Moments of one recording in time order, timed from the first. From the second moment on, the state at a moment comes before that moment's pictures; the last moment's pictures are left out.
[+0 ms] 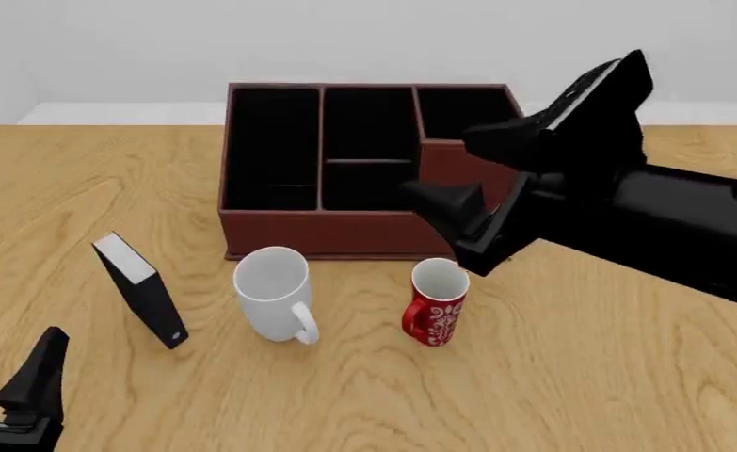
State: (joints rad) left arm 0.00 0.00 0.00 0.00 0.00; right arm 0.75 1.04 -0.93 0.23 -0.20
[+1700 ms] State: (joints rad) left arm 0.00 0.00 0.00 0.00 0.00; right arm 0.89 1.41 -0.84 -0.06 -0.01
